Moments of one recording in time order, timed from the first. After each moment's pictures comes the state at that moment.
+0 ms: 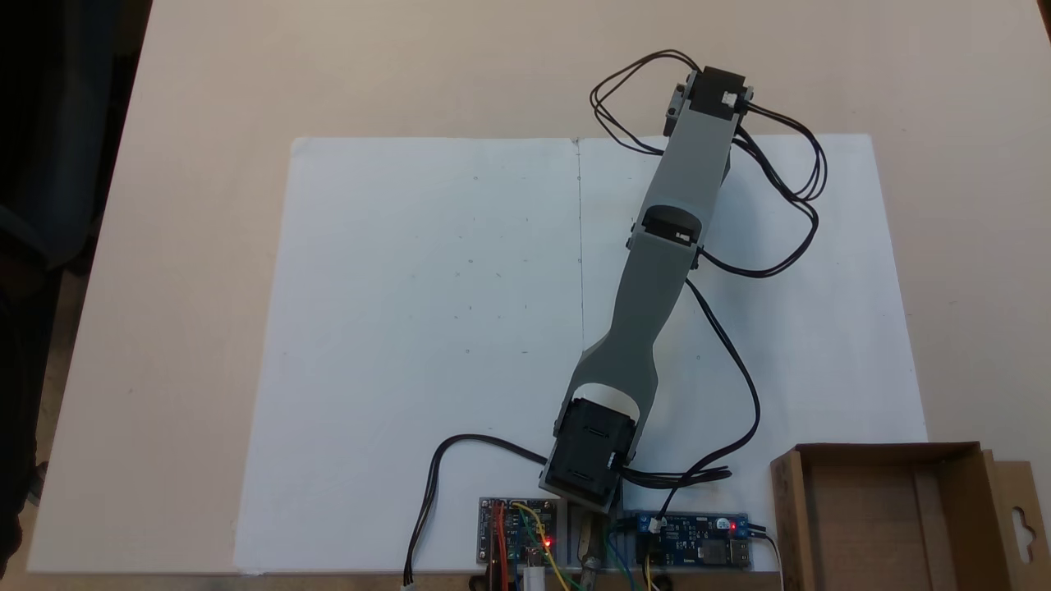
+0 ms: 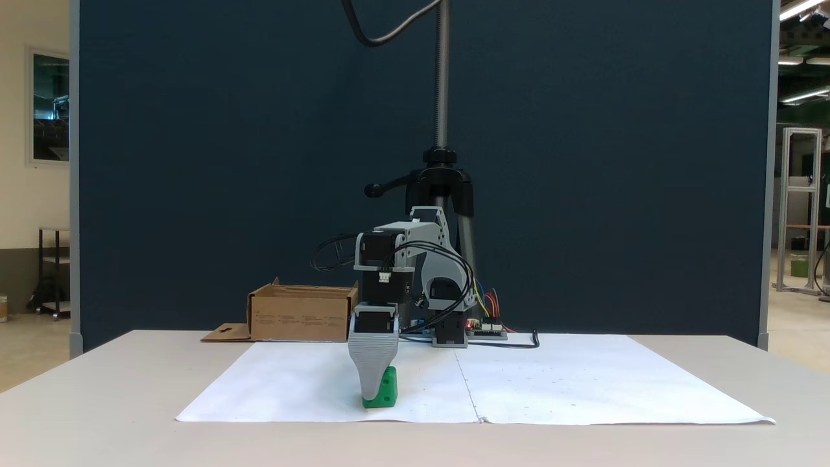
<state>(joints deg) 20.7 42.8 44.8 55.3 -19.5</state>
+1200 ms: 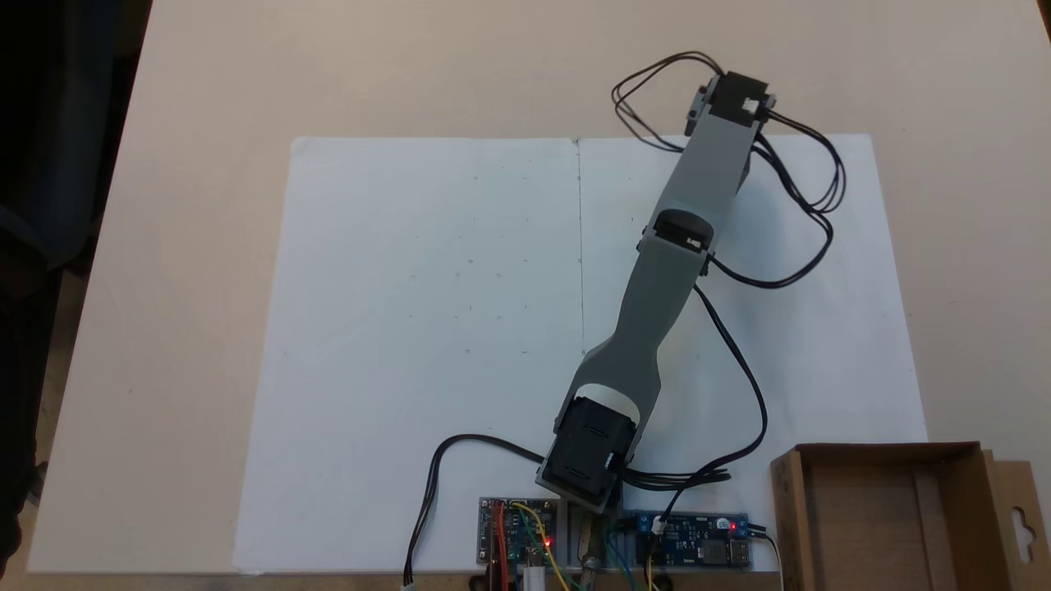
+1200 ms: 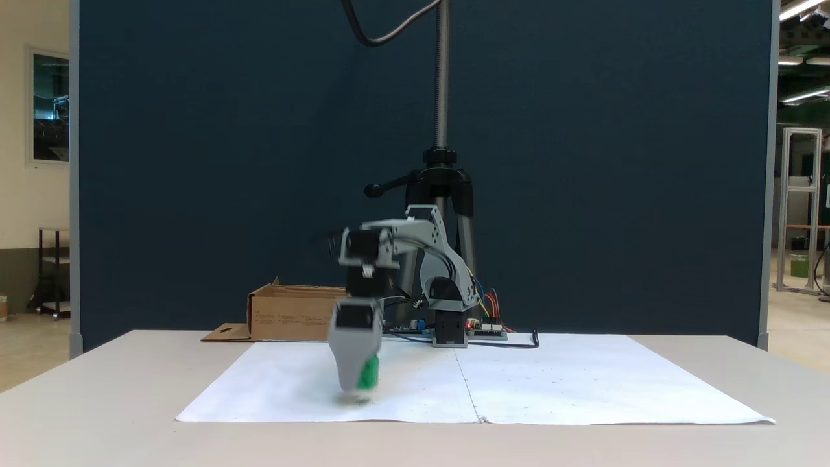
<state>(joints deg) 25.6 46.8 44.9 51.9 -16.4</state>
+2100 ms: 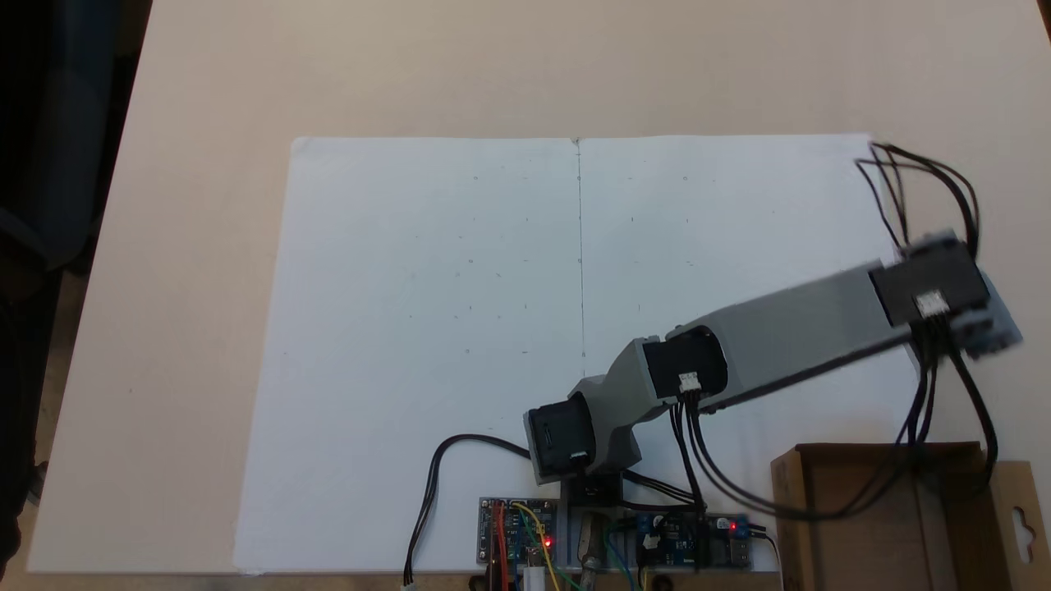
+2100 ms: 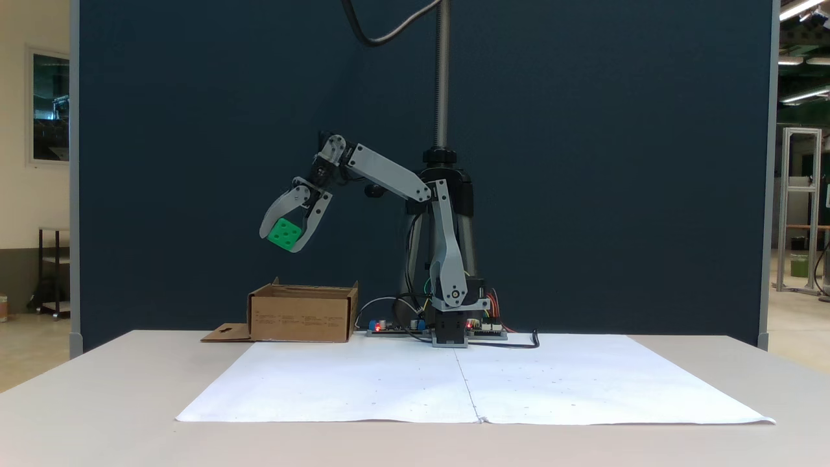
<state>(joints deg) 80.2 78.7 51.0 60.5 -5.4</state>
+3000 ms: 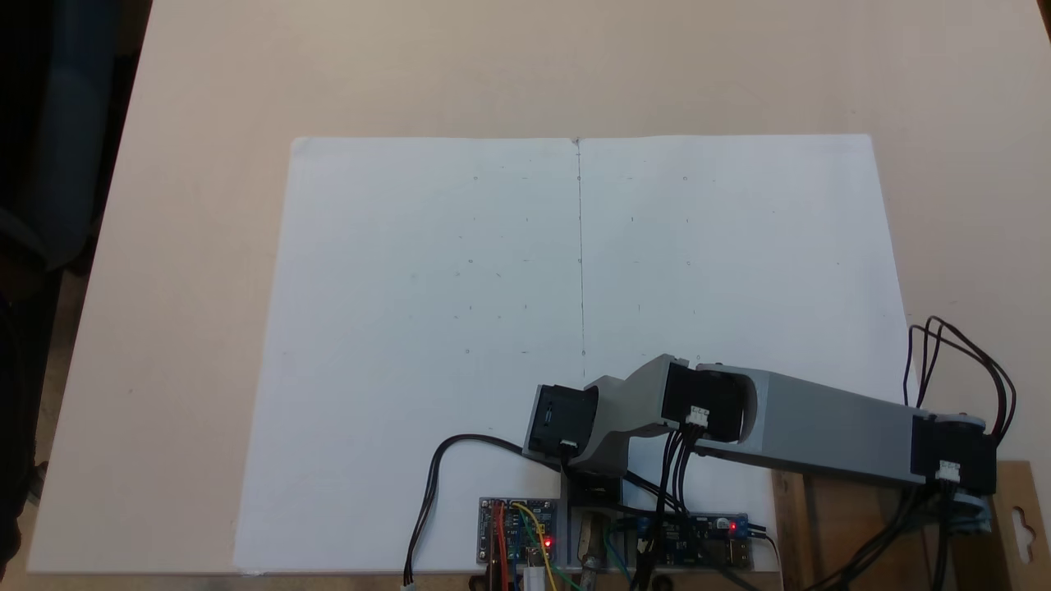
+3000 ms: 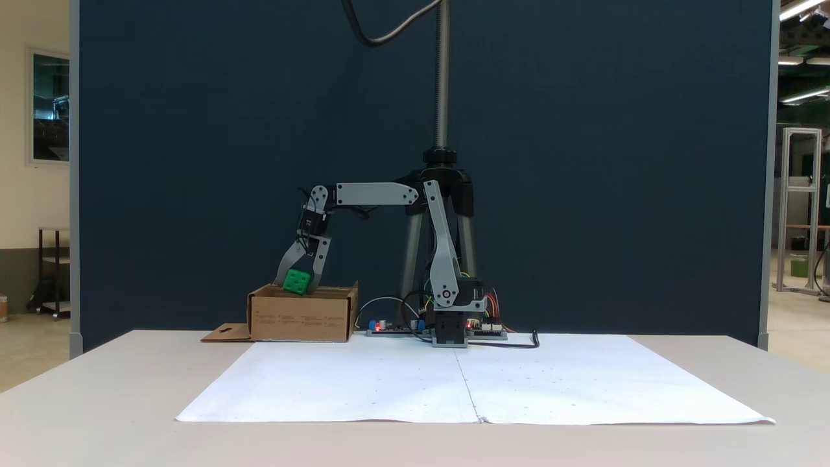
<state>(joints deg) 102.5 76.1 74.5 44.1 -18.2</state>
